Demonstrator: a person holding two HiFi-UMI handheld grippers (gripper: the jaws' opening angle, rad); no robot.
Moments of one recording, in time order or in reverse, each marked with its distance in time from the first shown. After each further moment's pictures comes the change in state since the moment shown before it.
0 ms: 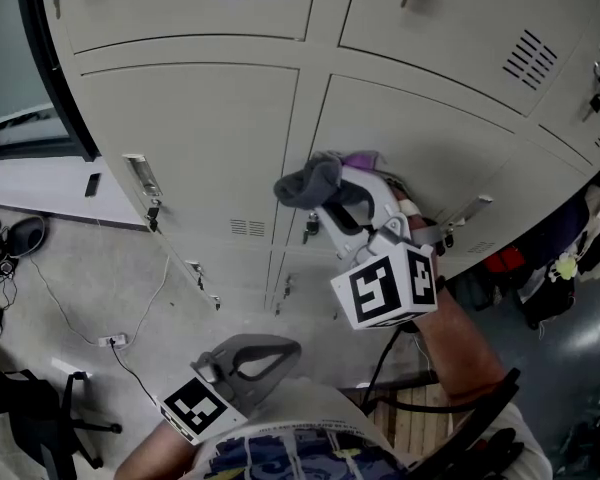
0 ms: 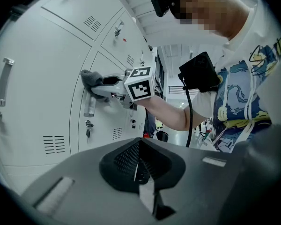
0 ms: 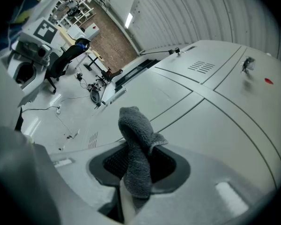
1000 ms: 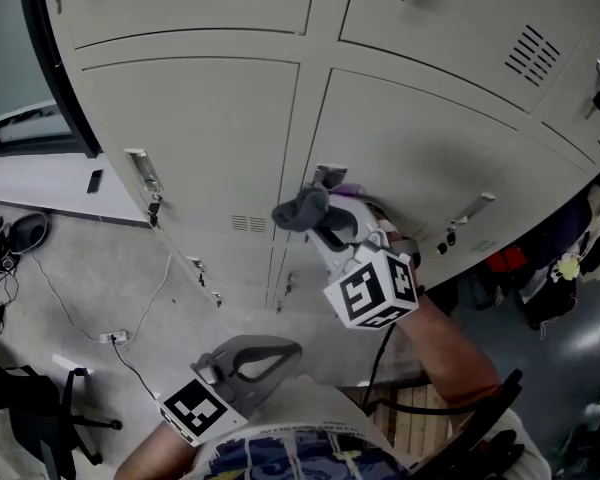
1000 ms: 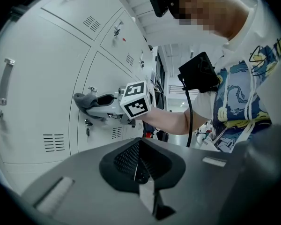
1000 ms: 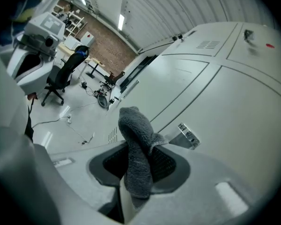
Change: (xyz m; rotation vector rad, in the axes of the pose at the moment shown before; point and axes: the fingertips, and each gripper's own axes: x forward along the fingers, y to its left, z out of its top) left arm -0.001 -0.006 -0.003 0.002 0.007 0.005; right arm 0.017 0.065 -0.041 0.120 -0.002 0.141
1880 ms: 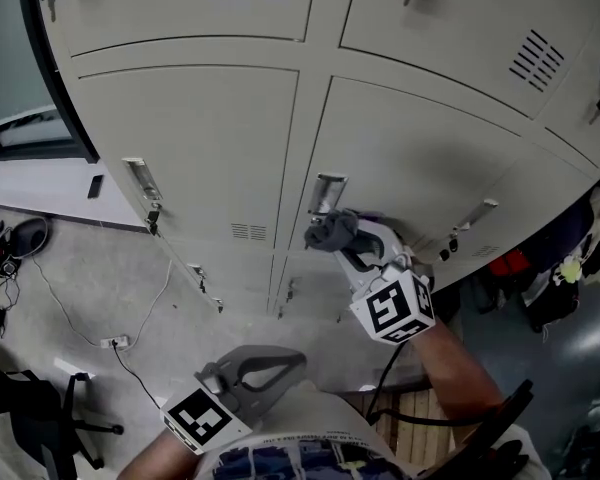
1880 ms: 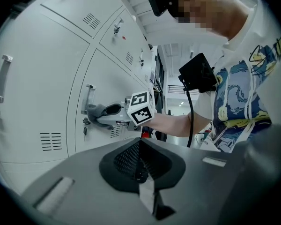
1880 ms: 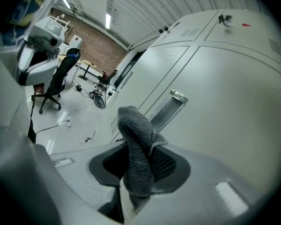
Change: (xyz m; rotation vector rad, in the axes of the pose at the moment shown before) left arm 0.005 -0.002 -0.001 -0.011 0.008 -0.015; right arm -0.021 0.007 -0.056 0.132 0.064 -0.012
